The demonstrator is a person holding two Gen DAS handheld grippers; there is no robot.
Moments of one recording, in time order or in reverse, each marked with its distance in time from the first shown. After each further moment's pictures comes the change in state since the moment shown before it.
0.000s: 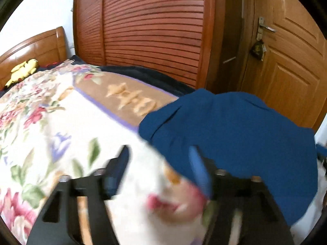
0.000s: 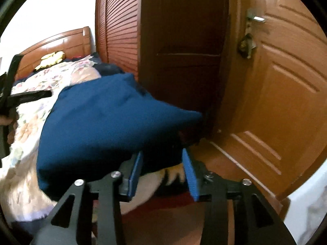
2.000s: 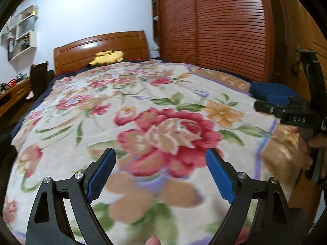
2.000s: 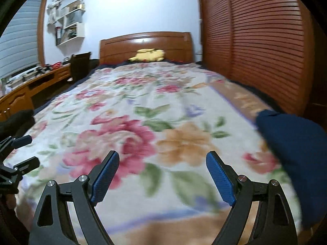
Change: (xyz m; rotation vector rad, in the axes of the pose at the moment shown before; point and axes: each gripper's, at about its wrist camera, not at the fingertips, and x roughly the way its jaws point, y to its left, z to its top) left arm -0.288 0.194 -0.238 -0.180 -0.122 0.403; right arm -0.069 0.334 -0.013 -0.262 -0.094 0.548
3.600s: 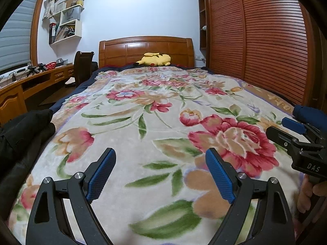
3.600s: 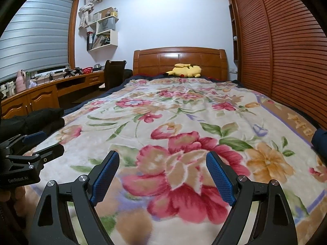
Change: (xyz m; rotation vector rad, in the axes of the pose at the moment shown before) left arm -0.014 0.106 -0.029 -0.157 -0.057 0.234; right arm 0.098 0.102 -0.011 -0.076 -0.139 0.151
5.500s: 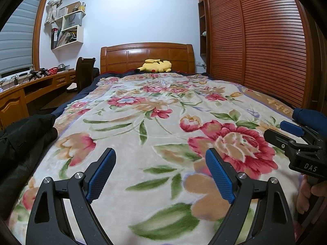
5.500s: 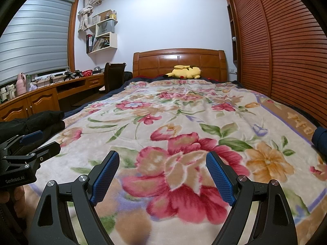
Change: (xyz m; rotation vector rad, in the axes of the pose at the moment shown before) left arm -0.010 -0.005 0.005 0.003 -0.037 0.004; right arm 0.003 -0.006 -0.001 0.010 -0.011 0.012
